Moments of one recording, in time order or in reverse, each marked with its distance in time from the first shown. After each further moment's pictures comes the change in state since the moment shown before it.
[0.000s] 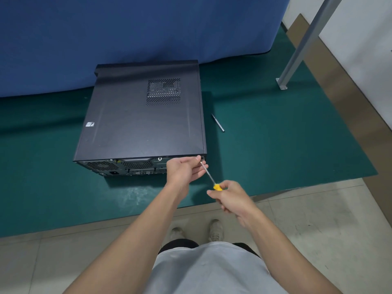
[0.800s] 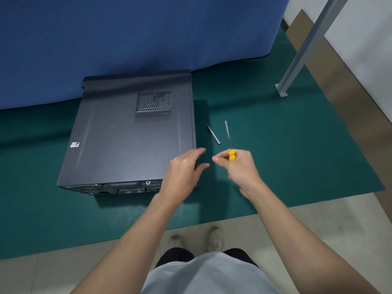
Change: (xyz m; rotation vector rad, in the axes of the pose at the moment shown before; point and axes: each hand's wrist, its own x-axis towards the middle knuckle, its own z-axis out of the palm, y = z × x) left_hand 0.029 0.034 0.029 1.167 -0.027 1.017; right_hand 0.077 -0.076 -0.058 0.094 0.167 -0.300
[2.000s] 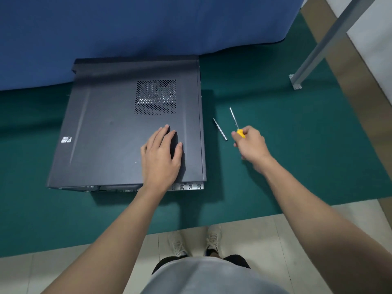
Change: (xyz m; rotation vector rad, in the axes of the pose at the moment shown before) left_hand 0.019 -0.058 -0.011 0.190 0.069 -0.312; right_hand 0.093 0.007 -0.004 -0.301 0.096 -0.015
